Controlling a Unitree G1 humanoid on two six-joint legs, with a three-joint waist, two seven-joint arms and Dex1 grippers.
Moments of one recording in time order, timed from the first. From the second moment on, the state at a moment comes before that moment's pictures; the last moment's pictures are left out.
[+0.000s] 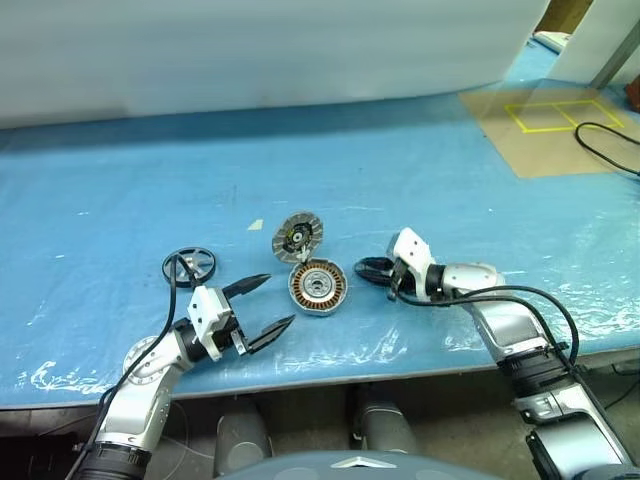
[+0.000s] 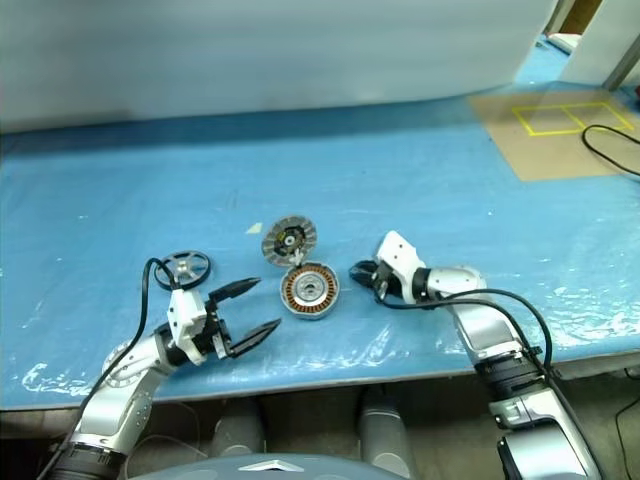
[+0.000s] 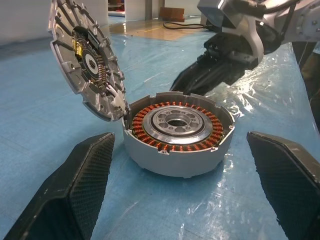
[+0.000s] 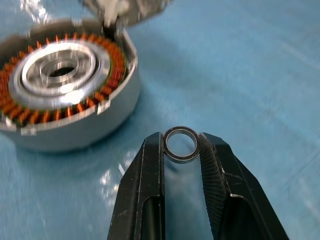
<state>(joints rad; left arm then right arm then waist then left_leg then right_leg) 0.11 0.39 -0.05 -0.05 -0.37 -0.21 -0.96 -0.37 -0.51 0.16 0.01 0.16 0.35 0.91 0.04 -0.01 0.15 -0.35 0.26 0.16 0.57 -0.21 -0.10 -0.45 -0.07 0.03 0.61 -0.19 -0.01</state>
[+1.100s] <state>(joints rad) 0.14 0.39 -0.05 -0.08 -0.37 -0.21 -0.93 -0.46 -0.50 0.43 -0.13 0.14 0.45 1.01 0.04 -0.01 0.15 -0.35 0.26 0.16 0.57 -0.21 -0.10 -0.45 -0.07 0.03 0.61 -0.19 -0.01</state>
